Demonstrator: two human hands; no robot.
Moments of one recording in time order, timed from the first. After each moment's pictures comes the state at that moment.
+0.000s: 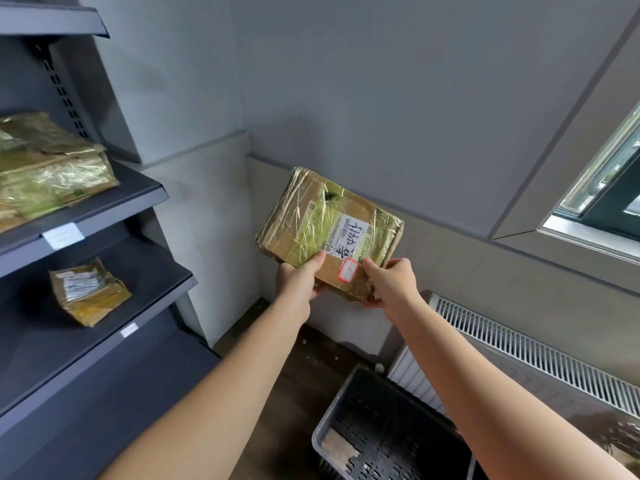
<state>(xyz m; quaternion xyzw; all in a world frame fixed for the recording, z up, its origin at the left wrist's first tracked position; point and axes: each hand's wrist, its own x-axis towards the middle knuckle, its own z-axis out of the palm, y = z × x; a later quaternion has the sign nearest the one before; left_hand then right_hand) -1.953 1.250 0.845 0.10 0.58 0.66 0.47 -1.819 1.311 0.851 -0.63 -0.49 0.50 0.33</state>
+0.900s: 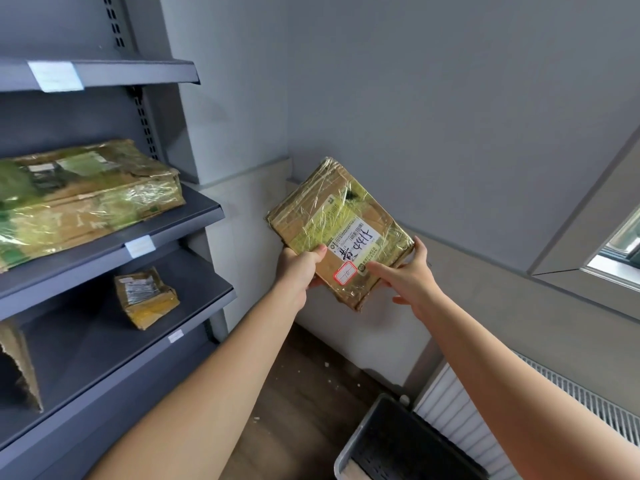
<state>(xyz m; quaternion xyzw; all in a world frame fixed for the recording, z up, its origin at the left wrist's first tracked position) -2.030 1.224 0.899 0.17 0.61 0.66 0.40 -1.861 1.303 0.901 -0.56 -0.62 0.47 0.29</state>
